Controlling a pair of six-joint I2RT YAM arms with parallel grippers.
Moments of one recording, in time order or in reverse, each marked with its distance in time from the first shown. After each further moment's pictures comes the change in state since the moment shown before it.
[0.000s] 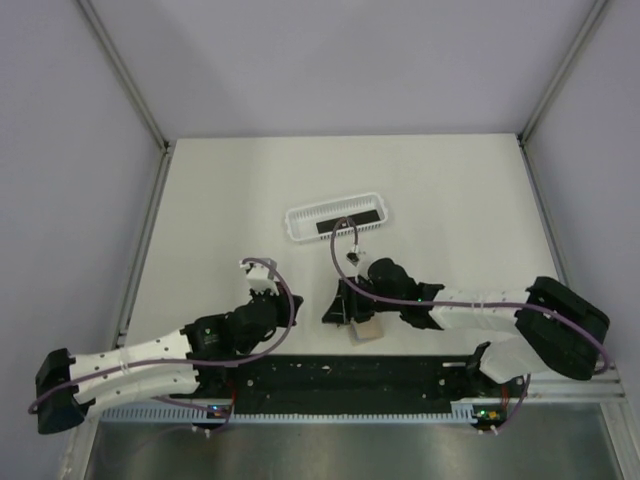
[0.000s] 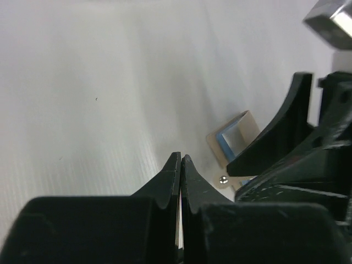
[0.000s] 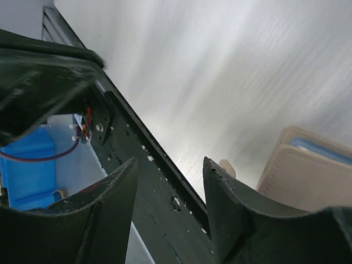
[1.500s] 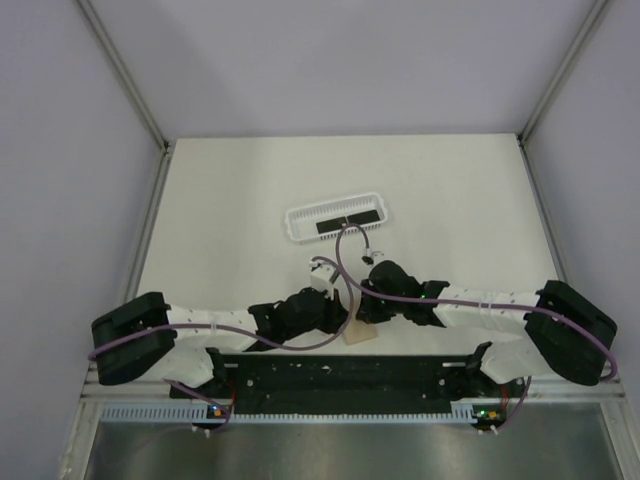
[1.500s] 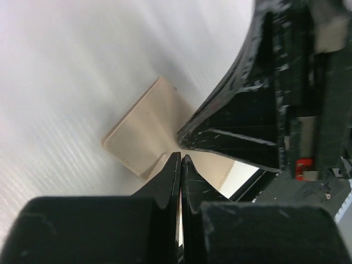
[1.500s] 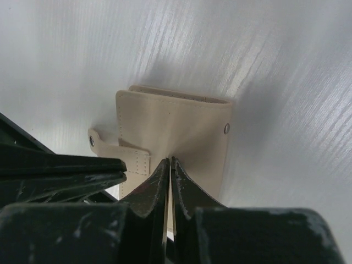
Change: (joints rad) left arm -0.001 0.653 0.102 0.518 0.376 0.128; right arm -0.021 -0.089 0.034 -0.395 0.287 -0.129
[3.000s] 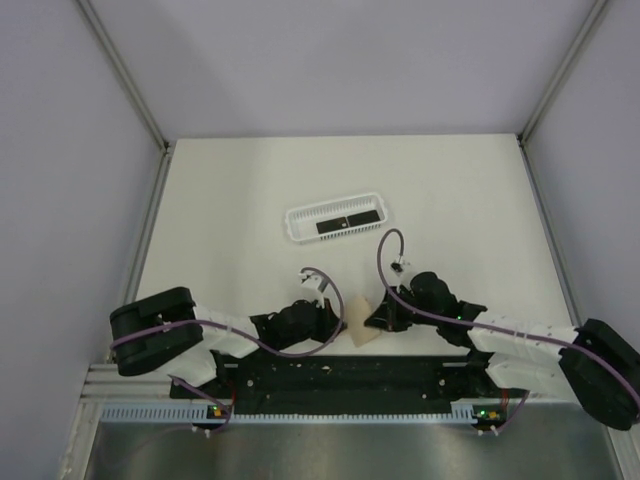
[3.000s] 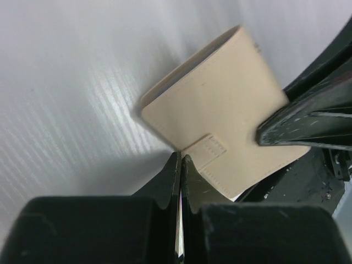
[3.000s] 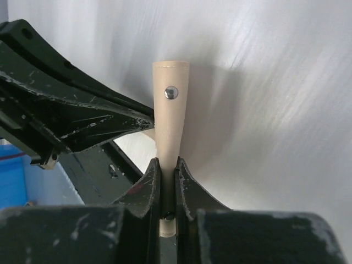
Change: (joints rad) left arm -0.001 0.142 -0.174 0.330 0.023 -0.164; right arm -0.156 -0.246 -0.331 0.338 -0.277 0.060
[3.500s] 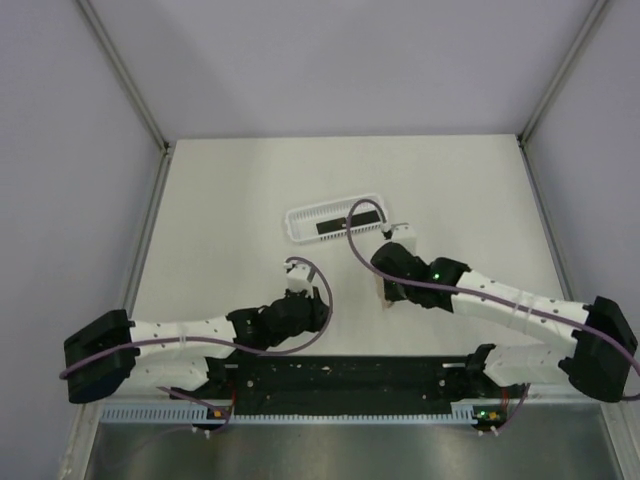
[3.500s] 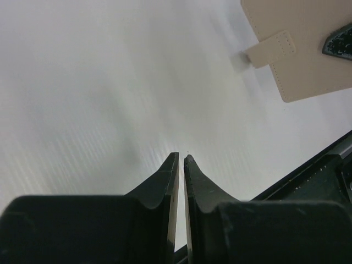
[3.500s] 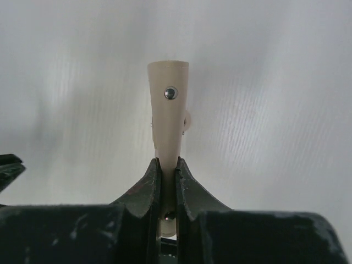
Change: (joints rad) left arm -0.002 -0.323 0.111 -0.495 -0.192 0.069; right arm 0.127 0.060 0.600 -0.877 0.684 -0.094
